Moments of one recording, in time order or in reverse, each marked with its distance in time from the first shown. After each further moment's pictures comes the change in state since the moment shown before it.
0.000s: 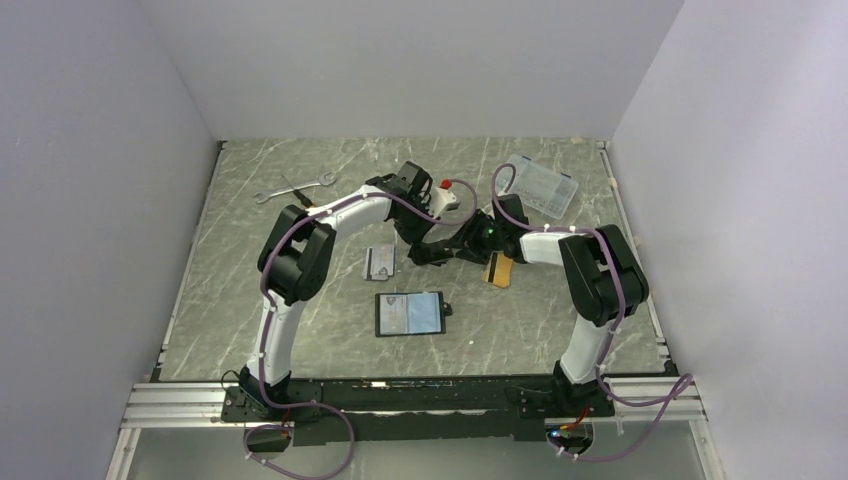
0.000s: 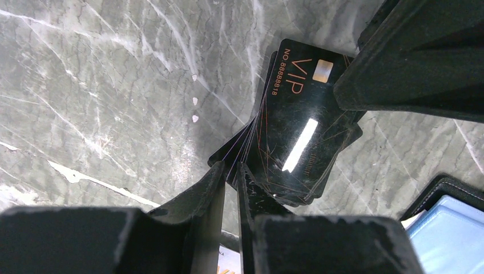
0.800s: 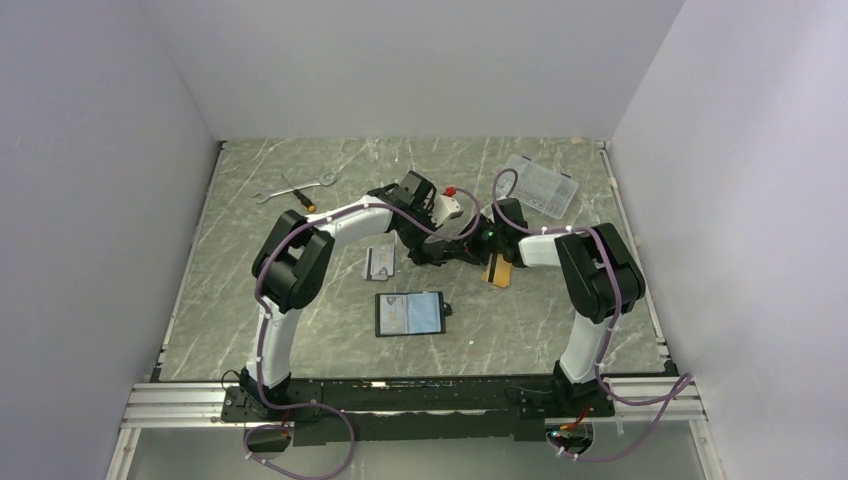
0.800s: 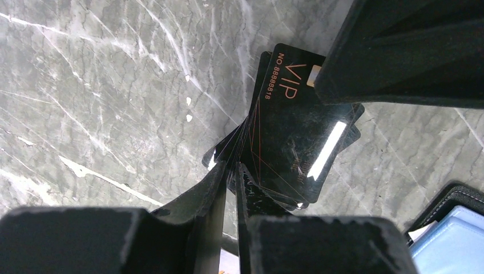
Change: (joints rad) left arm -0.045 -0.065 -0.125 0.122 -0.087 0.019; right arm 0.006 0.026 -0.026 0.079 -0.020 0.082
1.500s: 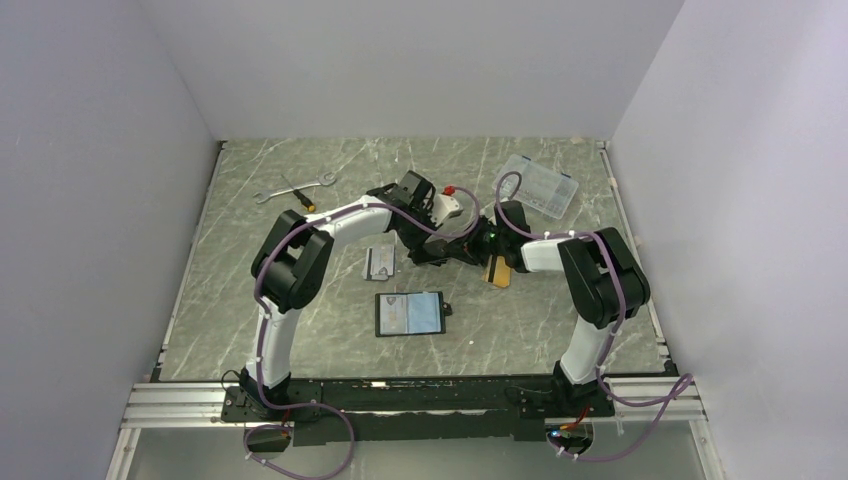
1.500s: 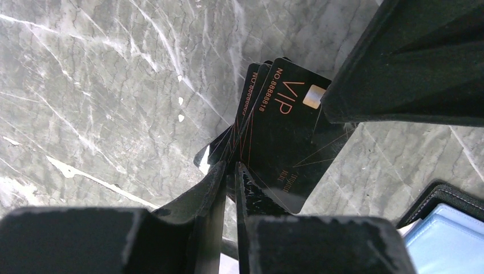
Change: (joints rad) left arm 0.001 -0.005 -0.008 0.004 0.027 -0.029; right arm 0.003 -0.038 -0.062 0.079 -0.032 0.088
